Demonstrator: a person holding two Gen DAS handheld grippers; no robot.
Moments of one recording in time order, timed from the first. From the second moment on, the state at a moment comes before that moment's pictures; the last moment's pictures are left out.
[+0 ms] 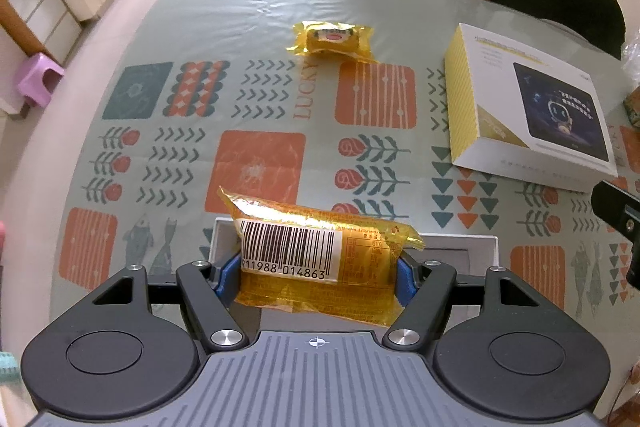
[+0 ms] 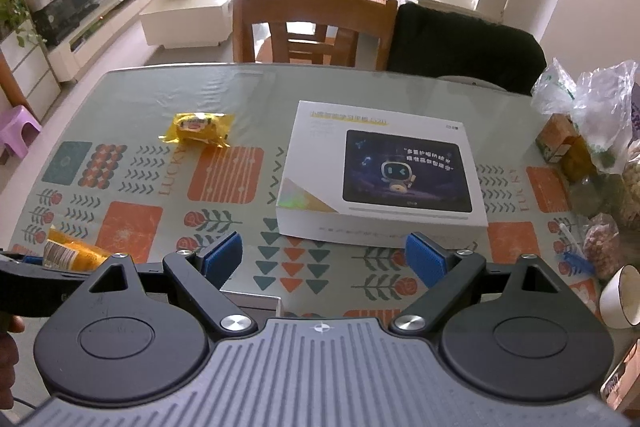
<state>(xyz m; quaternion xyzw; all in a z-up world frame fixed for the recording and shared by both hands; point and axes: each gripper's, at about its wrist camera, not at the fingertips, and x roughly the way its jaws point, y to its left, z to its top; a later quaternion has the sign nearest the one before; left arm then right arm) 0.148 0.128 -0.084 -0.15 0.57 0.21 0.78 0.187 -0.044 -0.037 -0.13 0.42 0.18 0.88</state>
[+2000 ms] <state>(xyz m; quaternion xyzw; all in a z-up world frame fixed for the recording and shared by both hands) -0.027 0.103 -0.111 -0.16 0.60 0.18 0.76 0.021 -0.090 -0.053 -0.12 0.45 0.10 0.88</state>
